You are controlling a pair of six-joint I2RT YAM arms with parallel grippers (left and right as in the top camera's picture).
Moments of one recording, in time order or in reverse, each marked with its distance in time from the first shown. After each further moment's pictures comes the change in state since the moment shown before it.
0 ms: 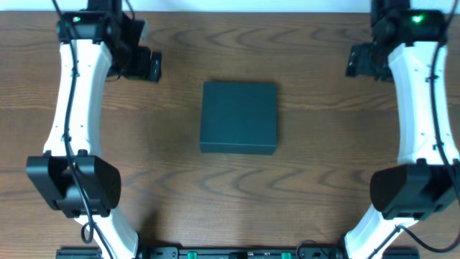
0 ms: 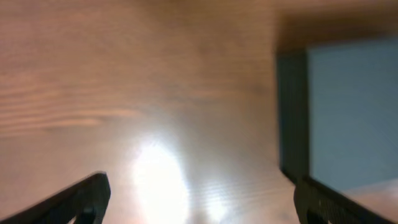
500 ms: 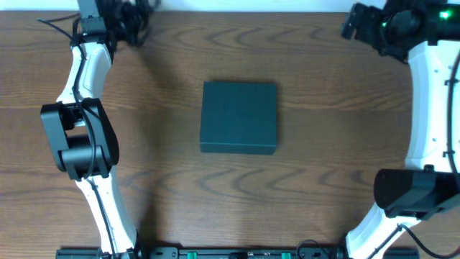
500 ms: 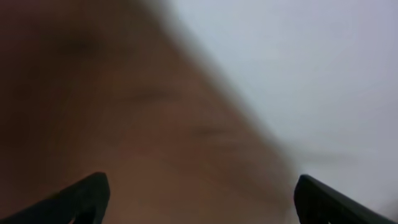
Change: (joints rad) left arm 0.096 0.324 -0.087 0.935 0.351 -0.949; right arm -0.045 0.012 0.196 0.158 -0.315 0.014
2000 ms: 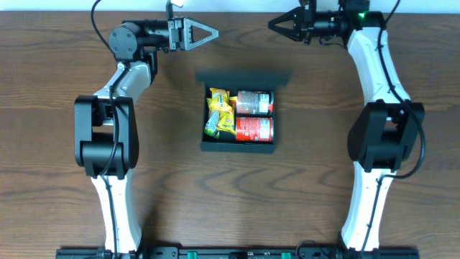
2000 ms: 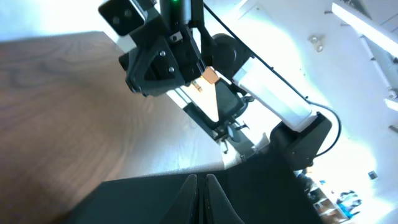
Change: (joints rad) left arm -0.182 0.014 -0.264 1.944 0.959 -0.906; right arm 0.051 0.436 0.000 0.609 -1.444 0.167
